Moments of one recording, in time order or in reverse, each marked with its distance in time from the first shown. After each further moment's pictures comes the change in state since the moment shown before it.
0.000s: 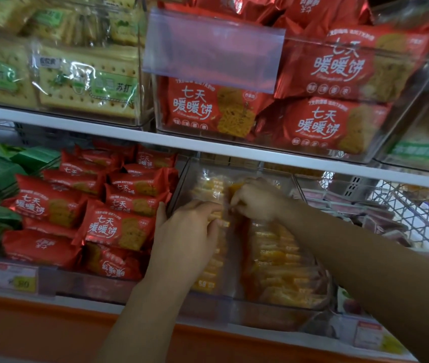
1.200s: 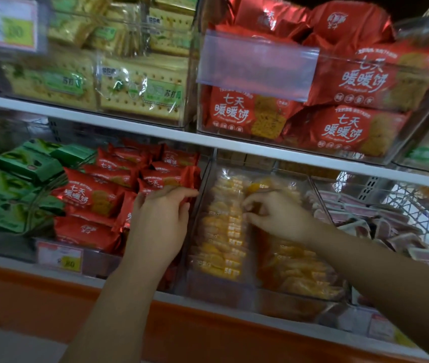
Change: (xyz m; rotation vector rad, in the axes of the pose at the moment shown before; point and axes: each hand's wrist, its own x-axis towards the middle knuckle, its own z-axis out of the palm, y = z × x) left_hand -0.008 -0.059 -0.038 -0.047 0.222 0.030; right_hand -0.046 -0.048 -0.016 0.435 0.202 0.042
